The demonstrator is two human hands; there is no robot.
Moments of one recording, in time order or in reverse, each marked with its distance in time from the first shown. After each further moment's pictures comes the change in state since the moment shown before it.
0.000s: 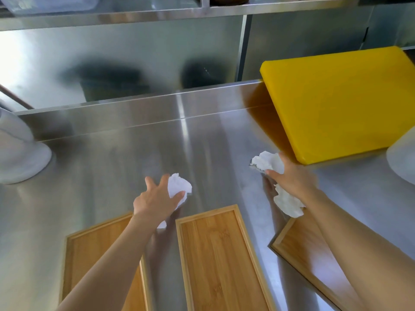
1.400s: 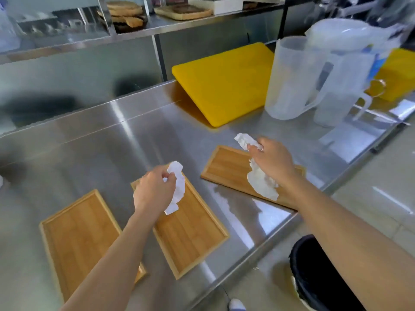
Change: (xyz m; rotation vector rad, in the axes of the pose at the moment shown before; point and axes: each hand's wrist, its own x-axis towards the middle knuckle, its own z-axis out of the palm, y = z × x) left_hand -0.192 0.066 -0.003 -0.367 0.204 0.347; right_hand -0.230 0.096 -0.062 0.361 0.362 0.042
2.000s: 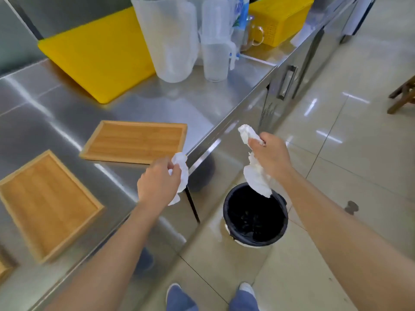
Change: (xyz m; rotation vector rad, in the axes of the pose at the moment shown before) left_hand -0.172 0.178 0.162 0.069 -0.218 0.287; right_hand -0.142 0.253 -0.125 0.273 0.185 0.474
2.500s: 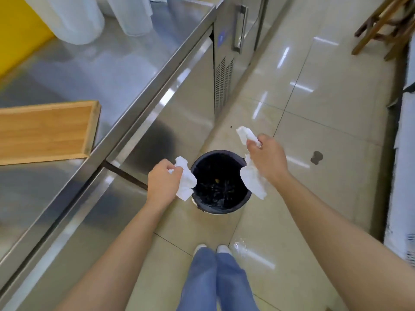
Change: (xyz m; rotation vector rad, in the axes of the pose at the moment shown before) left_hand -0.038 0.076 0.127 -0.336 -0.319 -0.195; right_hand -0.010 0.136 -0.056 -0.070 0.005 0.221
